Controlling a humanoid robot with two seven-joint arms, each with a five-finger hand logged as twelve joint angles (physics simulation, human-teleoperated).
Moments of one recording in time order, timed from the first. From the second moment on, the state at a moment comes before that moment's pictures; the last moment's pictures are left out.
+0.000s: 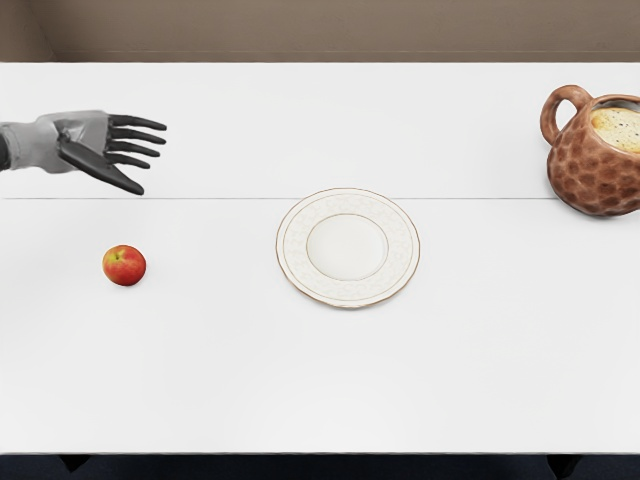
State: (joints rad) left arm -1.13 0.72 -0.21 -0.81 0.25 -0.61 0.10; right arm -0.03 0.00 -0.04 0.19 0.09 -0.02 0.04
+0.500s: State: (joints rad) left arm -1.14 0.89 -0.19 -1.30 0.68 -0.61 0.20; right arm -0.04 0.00 -0.04 0.19 0.09 -0.02 0.03
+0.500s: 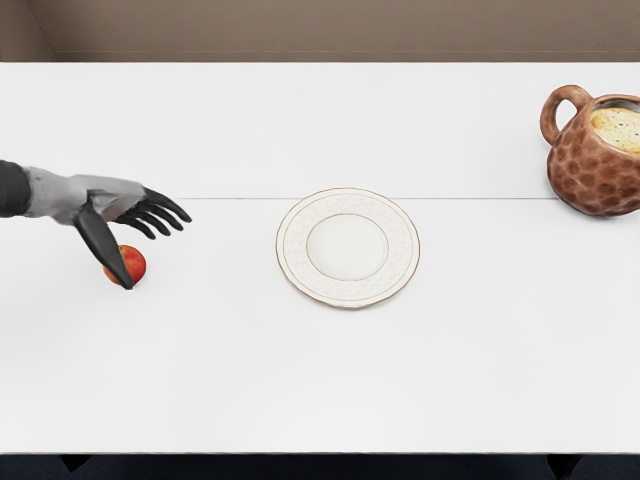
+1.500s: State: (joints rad) left arm -1.16 0.84 0.18 -1.64 1.27 0.14 0.49; right arm -0.04 0.00 -0.04 0.19 0.09 -0.02 0.03
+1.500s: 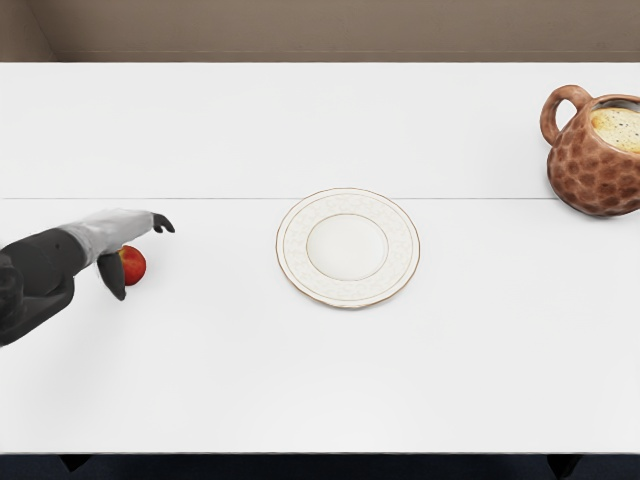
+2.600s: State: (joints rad) left arm -1.14 0.77 0.30 -1.60 1.36 0.33 0.55; right arm -0.04 0.00 -0.04 0.19 0.09 -0.02 0.03
